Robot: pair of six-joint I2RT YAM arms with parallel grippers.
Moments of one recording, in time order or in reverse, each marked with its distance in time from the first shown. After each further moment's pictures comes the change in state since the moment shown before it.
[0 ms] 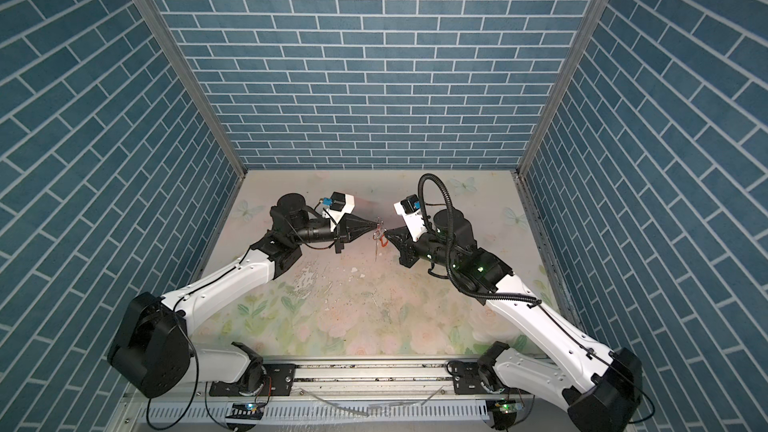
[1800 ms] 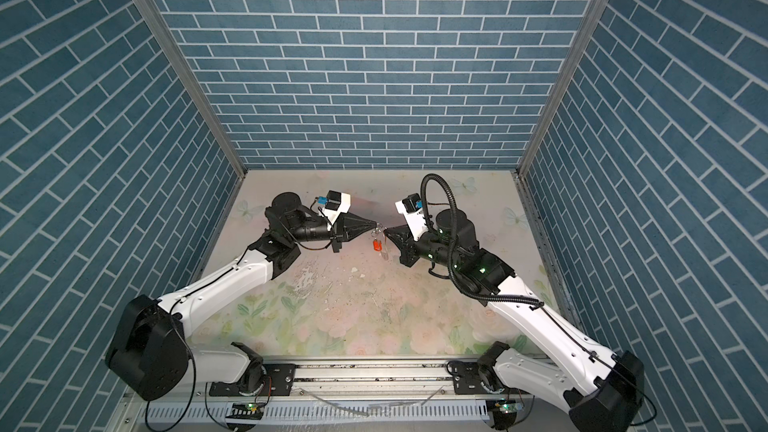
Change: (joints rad) left arm 0.002 -0.014 0.001 0.051 0.055 -0.035; right arm 0.000 -0.017 0.001 0.013 -0.003 0.000
